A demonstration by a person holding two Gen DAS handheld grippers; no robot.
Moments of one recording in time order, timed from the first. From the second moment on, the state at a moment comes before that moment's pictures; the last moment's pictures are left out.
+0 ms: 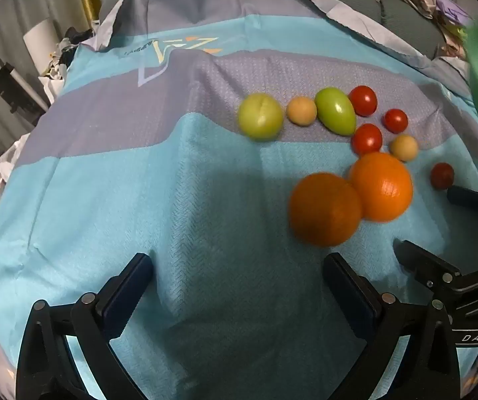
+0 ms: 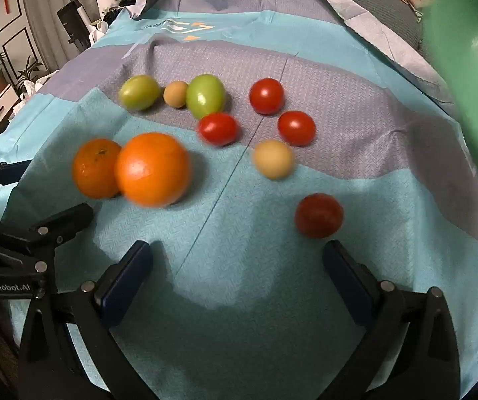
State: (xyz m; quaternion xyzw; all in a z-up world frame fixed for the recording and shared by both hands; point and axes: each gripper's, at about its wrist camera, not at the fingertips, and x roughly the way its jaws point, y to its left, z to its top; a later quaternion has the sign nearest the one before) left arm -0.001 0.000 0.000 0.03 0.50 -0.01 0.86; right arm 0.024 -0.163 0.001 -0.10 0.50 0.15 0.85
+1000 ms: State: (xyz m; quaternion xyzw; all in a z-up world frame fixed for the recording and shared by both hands) left arm -0.007 0.005 0.006 0.02 0.50 0.01 0.86; right arm 0.019 -0.159 -0.001 -0.09 0.50 0.13 0.85
